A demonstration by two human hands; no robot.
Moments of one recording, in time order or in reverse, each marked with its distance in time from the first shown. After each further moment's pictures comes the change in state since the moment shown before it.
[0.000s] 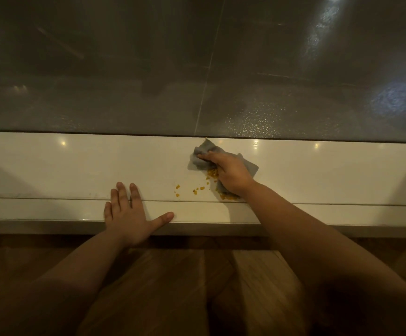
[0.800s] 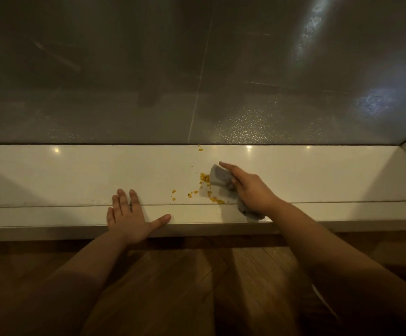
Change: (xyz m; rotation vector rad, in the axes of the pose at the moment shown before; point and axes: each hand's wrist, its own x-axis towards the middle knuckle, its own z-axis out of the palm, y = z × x) left_hand -0.004 -0.002 -0.006 -0.053 -0.035 0.009; right_hand -0.069 -0.003 -0.048 0.087 -0.042 0.152
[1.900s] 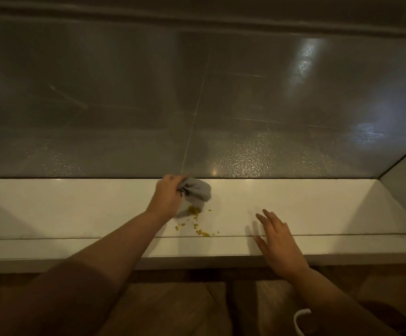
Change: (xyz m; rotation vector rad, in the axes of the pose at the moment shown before) left_hand 0.037 0.124 -0.062 -0.424 0.418 0.495; right_hand -0.075 0.060 -0.033 -0.432 0.191 0.084
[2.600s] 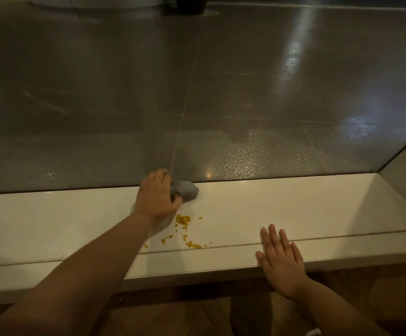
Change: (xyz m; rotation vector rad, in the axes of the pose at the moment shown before) left_hand 0.045 -0.038 0.036 0.520 0.064 0.214; right_hand -0.004 0.016 0.021 -0.071 -0.328 0.239
